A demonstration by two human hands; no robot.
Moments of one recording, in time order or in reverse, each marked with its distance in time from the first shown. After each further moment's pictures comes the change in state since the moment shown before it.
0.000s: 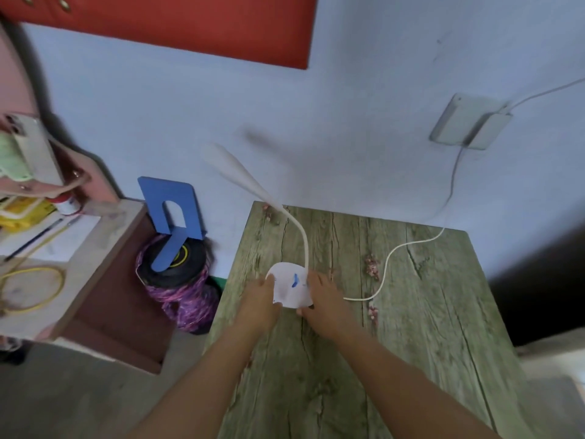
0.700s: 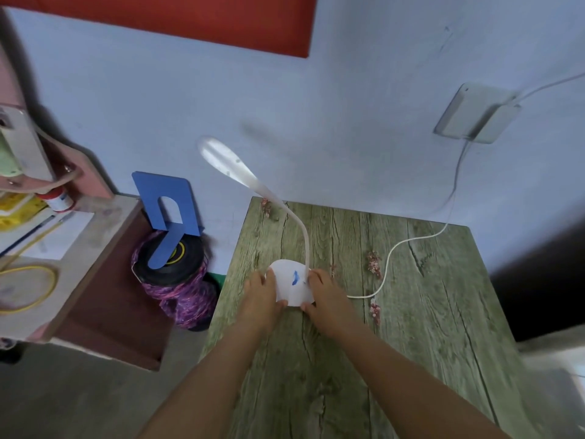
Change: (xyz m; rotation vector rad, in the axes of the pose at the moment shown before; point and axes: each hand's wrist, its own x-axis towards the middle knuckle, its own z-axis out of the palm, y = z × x) left_hand 0.013 -0.007 0.021 0.048 0.103 0.003; right_hand 0.005 0.010 0.010 -0.088 0.020 -0.006
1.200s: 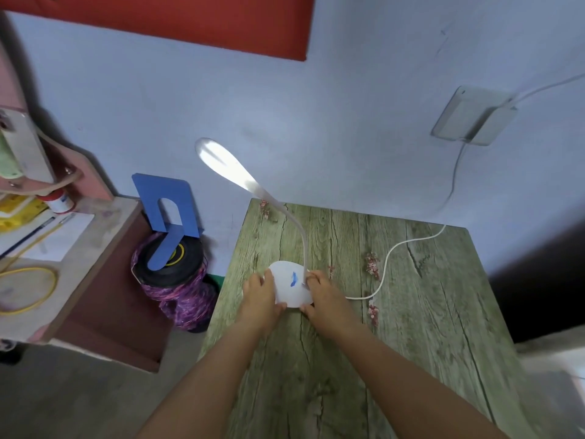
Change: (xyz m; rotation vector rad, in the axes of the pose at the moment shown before) left_hand 0.000 0.000 0.002 -0.033 0.008 -0.003; right_hand -0.001 -0.002 -0.005 -0.004 -0.022 -0.004
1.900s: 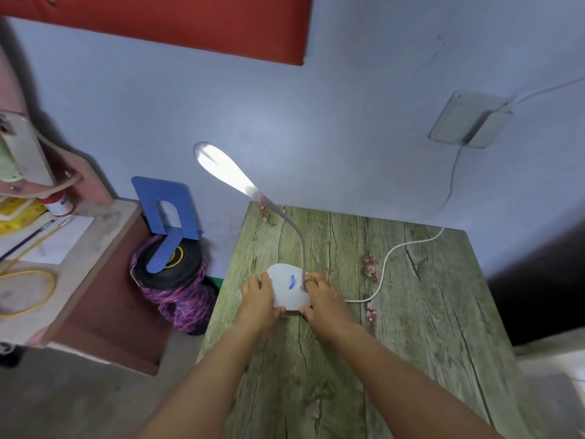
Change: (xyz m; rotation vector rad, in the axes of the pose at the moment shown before) left_hand -0.003 0.005 -0.005 -0.014 -0.031 -0.020; right_hand 0.003 0.001 0.000 -0.017 -0.024 0.021
